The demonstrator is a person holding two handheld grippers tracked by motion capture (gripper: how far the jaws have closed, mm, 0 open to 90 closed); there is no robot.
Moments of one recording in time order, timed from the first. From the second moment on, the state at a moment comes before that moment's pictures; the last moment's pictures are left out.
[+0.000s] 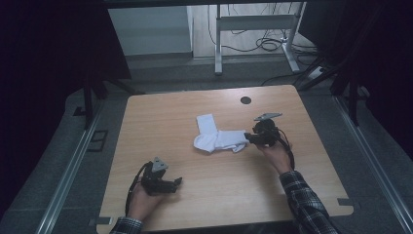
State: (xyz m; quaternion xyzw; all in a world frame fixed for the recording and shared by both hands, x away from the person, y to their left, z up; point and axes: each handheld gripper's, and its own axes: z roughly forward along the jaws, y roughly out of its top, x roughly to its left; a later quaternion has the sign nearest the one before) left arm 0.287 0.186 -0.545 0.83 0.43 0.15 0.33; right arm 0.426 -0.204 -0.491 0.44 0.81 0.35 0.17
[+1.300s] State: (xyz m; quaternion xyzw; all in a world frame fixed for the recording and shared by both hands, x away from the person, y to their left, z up) left arm 0.288 0.185 -0.545 0.83 0.43 0.15 0.33; right arm 0.413 -0.180 -0.453 0.41 0.81 0.38 0.14
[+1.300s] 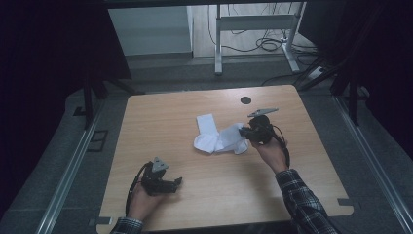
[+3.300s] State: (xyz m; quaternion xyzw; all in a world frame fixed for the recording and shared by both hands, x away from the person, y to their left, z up) left arm 0.329 0.138 -0.519 0.81 0.43 0.15 0.36; right arm 0.371 -0.362 -0.507 0.55 0.74 0.33 0.19
